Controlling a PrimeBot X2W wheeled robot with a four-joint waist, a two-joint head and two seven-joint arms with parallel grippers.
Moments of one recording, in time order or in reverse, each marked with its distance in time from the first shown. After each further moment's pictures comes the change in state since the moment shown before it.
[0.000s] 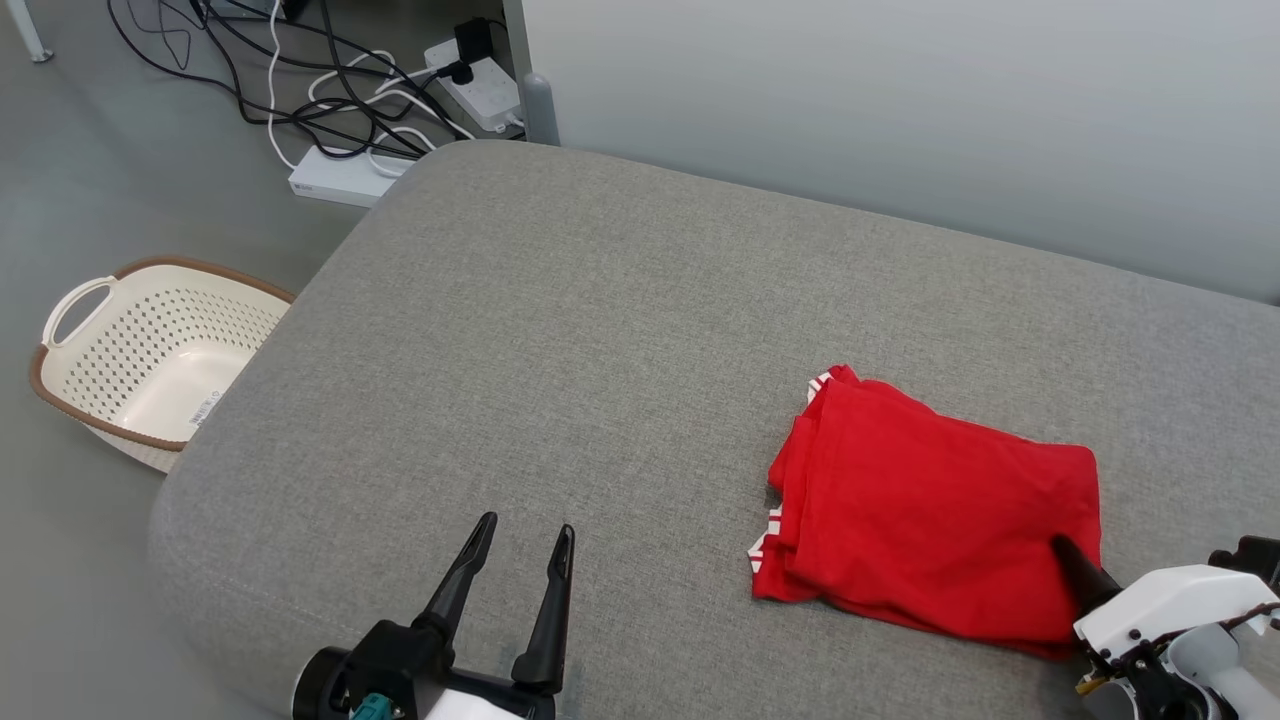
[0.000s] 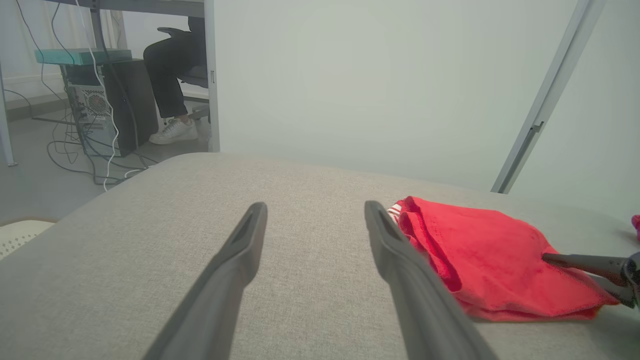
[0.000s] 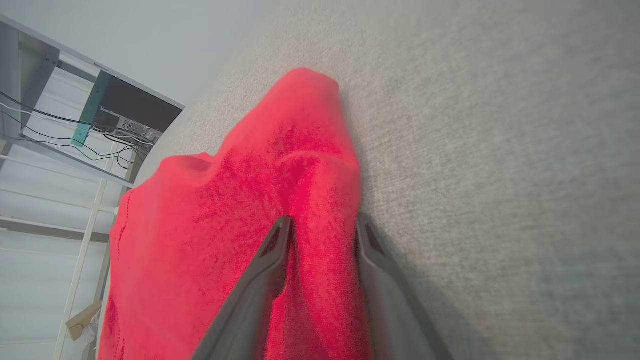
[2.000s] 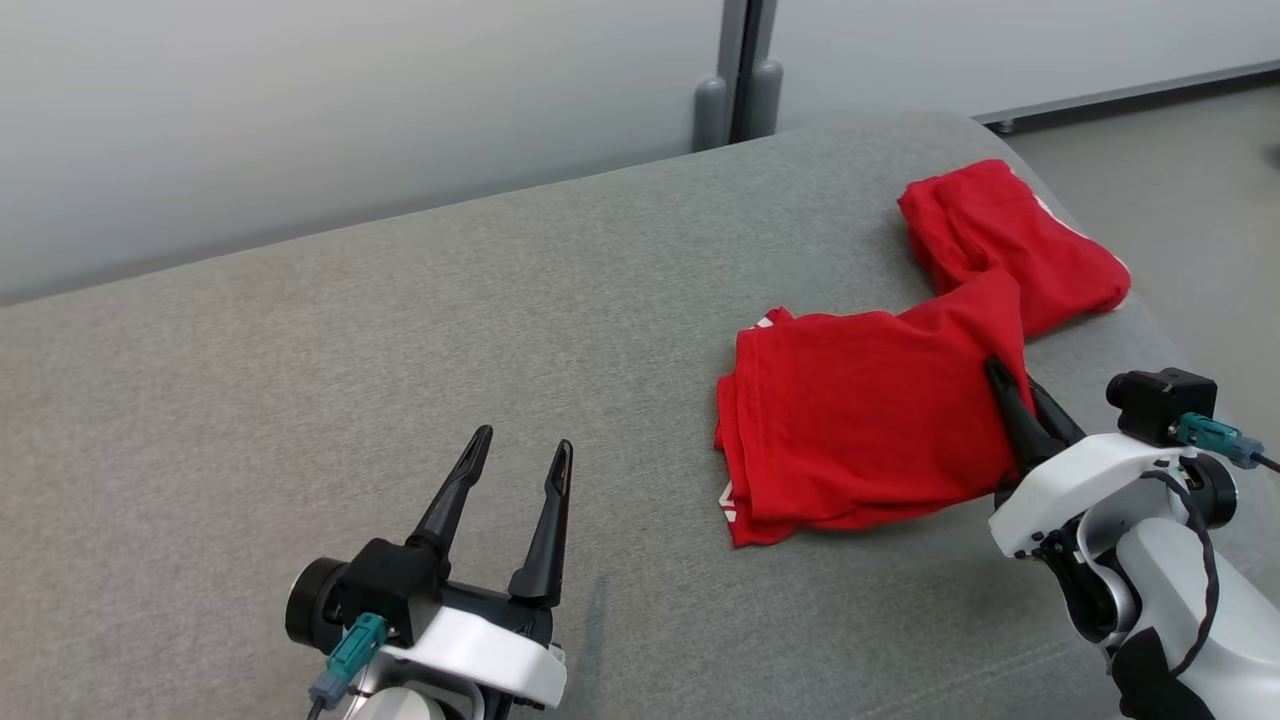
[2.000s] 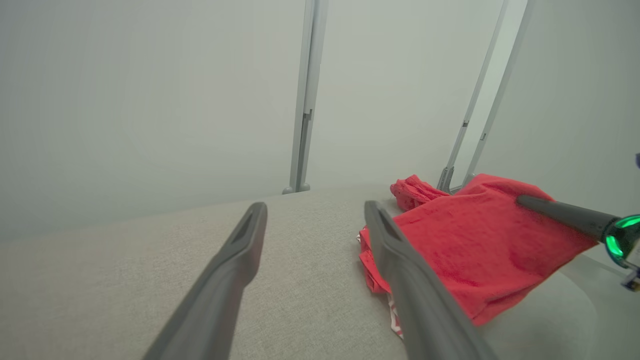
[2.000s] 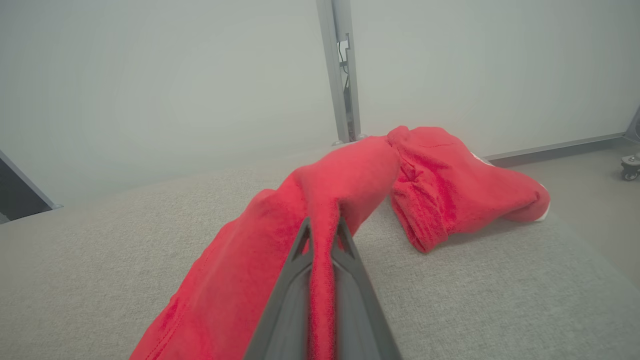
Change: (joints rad) left arm -0.132 -0.001 0.001 0.024 -0.004 -0.001 0.000; right arm -0.158 0.041 0.008 -0.145 -0.676 0.000 -0.183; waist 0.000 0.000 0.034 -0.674
